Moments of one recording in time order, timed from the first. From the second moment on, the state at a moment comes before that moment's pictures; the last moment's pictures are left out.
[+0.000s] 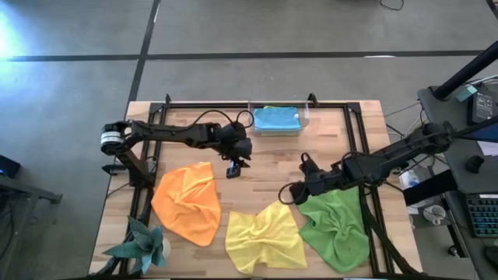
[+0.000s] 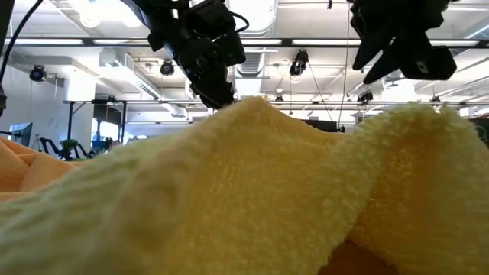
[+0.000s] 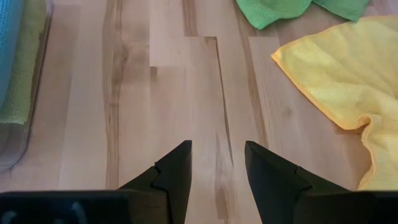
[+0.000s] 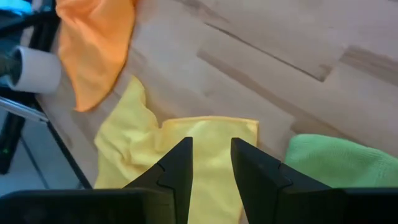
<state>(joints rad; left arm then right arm) 0.20 1.63 1.15 -0.37 0.25 0.16 0.36 1.29 0.91 -0.55 0.24 1.33</state>
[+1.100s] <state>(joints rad) 0.19 1.63 1.15 -0.38 0.25 0.16 0.34 1.86 1.19 -1.00 0.08 1.33</state>
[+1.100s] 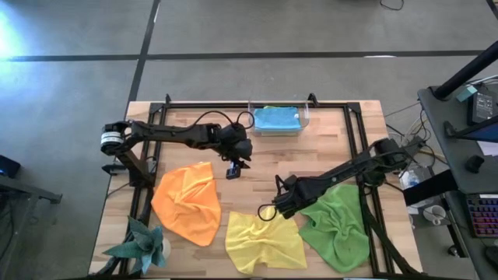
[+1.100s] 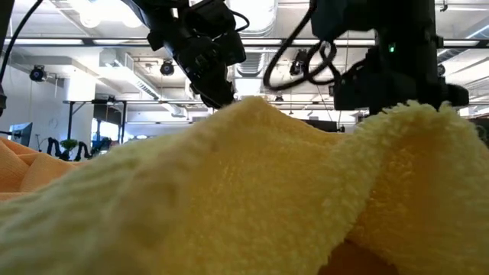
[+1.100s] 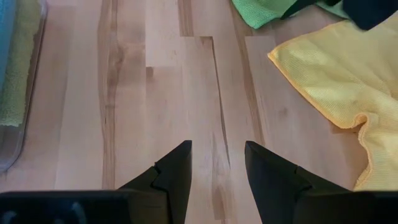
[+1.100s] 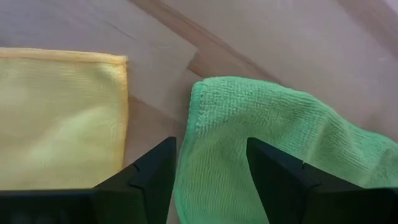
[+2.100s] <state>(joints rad) 0.18 1.63 1.15 -0.32 0.25 0.16 0.31 1.78 1.20 -0.89 0.07 1.12</state>
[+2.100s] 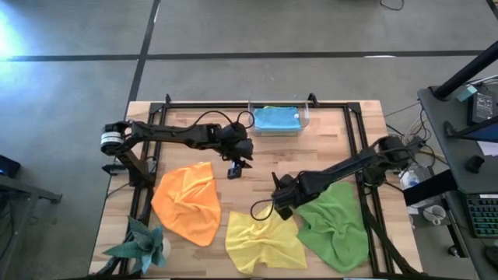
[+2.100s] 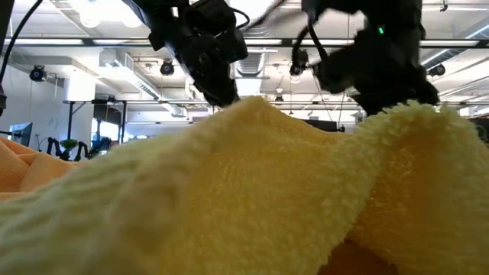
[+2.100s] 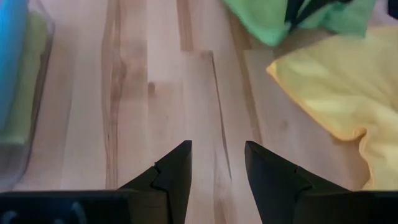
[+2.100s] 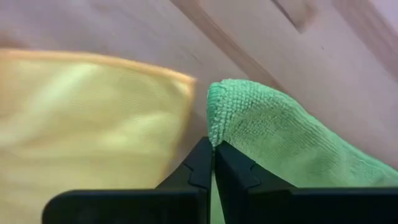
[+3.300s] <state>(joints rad) 0.06 1.66 1.15 -0.04 0.23 0.30 0.12 1.60 1.28 -0.64 0.05 0.83</state>
